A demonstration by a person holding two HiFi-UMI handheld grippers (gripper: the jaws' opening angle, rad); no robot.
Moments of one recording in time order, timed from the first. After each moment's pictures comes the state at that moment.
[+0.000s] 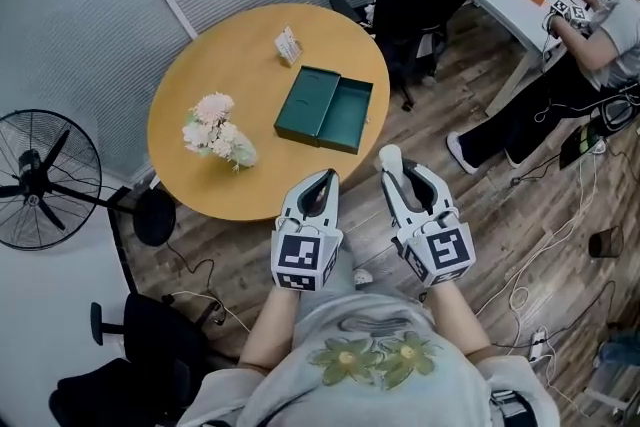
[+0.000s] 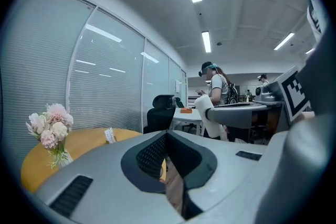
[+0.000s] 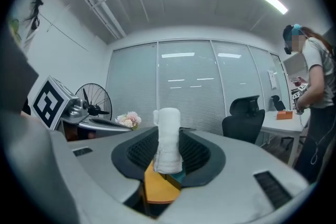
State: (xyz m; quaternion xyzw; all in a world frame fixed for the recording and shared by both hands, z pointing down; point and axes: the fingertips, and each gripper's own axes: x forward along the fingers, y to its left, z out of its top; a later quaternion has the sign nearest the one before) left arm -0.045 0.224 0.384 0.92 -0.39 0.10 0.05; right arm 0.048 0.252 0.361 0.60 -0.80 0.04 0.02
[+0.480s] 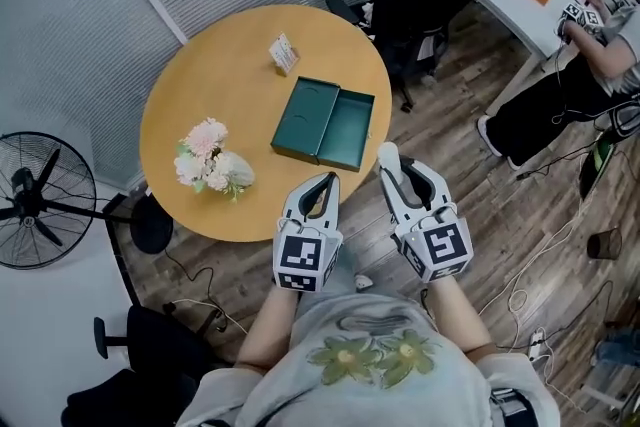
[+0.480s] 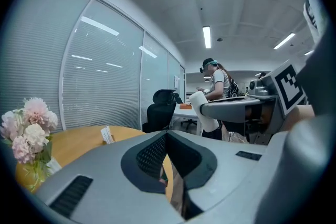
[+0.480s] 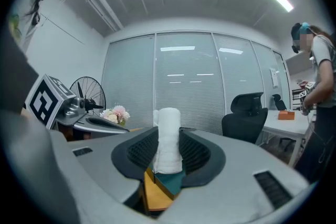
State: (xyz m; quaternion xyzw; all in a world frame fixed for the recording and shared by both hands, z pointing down) left arm -0.029 0.143 0.410 0.92 -0.37 0.12 0.06; right arm 0.062 0.161 0.378 0.60 -0.80 0.05 0.05
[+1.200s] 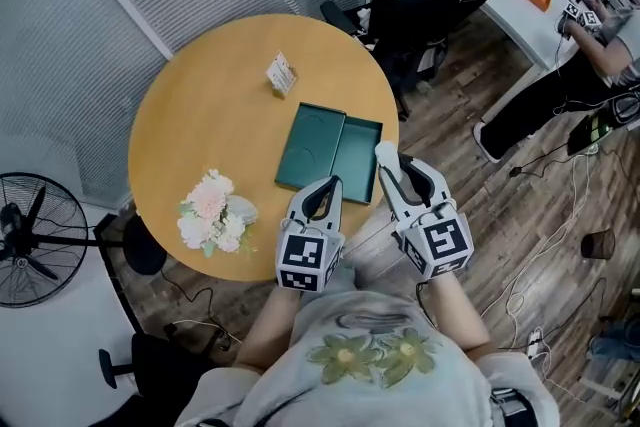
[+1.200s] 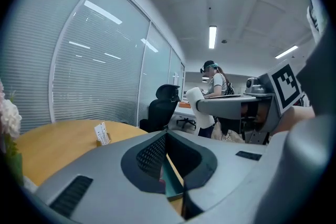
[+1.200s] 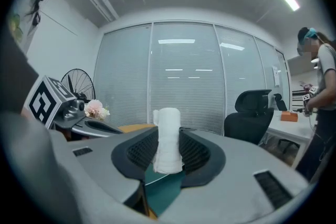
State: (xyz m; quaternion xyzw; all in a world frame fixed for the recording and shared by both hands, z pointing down) left arm -0.027 0.019 0.442 0.93 -0.33 0.13 0.10; right arm 0.058 0.030 0.399 0.61 -0.79 0.06 0.08
